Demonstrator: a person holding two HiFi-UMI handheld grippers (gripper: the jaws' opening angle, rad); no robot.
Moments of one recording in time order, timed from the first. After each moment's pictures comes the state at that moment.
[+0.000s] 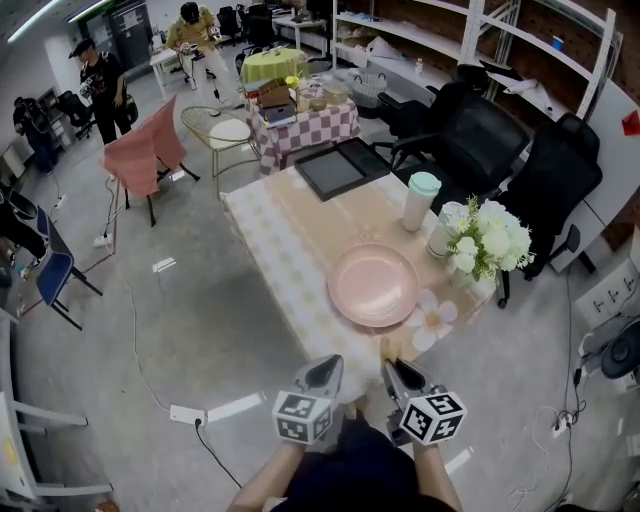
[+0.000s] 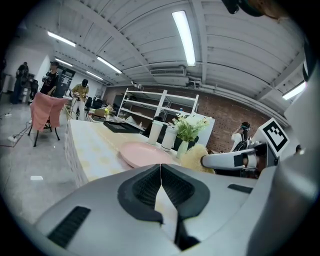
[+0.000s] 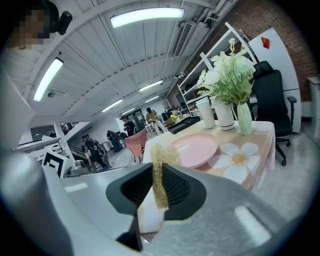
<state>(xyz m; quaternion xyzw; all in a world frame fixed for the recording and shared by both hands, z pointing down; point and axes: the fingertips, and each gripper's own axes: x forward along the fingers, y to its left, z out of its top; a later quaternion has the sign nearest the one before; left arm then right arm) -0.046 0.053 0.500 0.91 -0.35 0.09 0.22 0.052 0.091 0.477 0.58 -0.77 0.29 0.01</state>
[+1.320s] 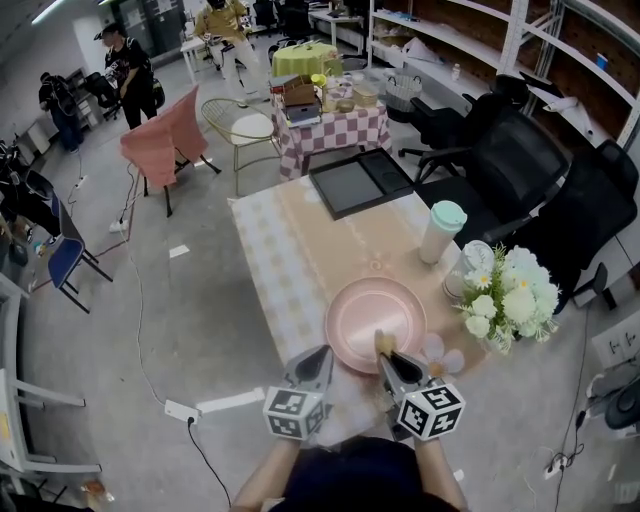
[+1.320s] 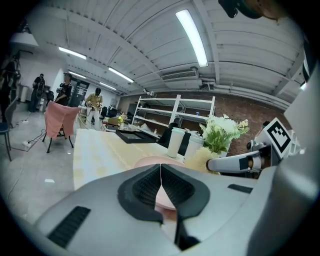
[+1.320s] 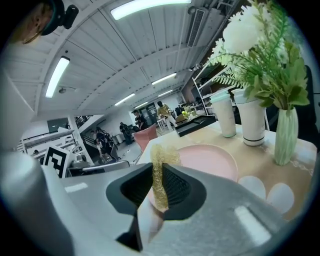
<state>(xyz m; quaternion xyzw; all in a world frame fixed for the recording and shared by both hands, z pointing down) -0.025 -0.067 0.502 0.87 -0.44 0.06 0.20 0.086 -0.035 0.488 0.50 -0.82 0.27 0.04</state>
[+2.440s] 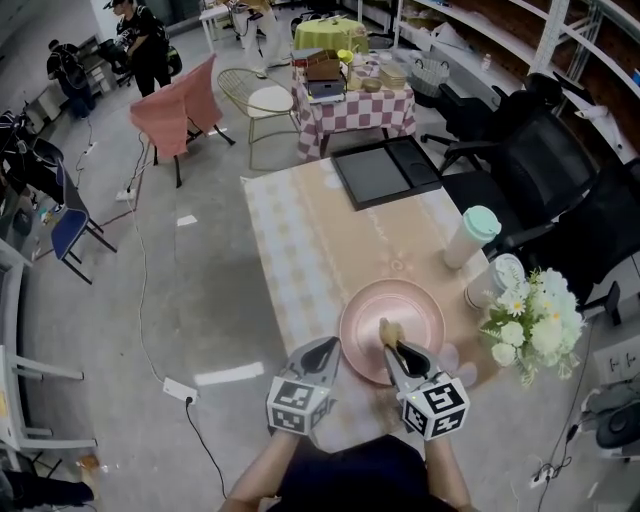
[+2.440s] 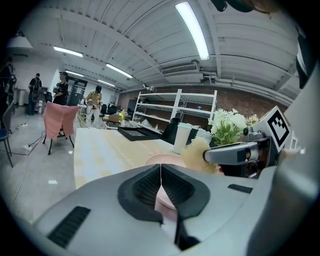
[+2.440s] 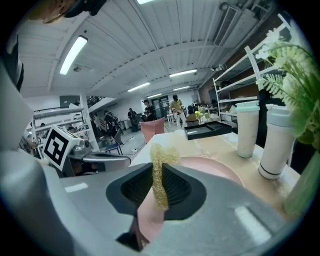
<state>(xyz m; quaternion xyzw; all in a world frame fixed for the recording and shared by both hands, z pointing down) -0.034 -0.104 0.509 0.87 -0.44 0.09 0.20 0.065 -0.082 0.484 0.46 -0.86 0.19 0.14</state>
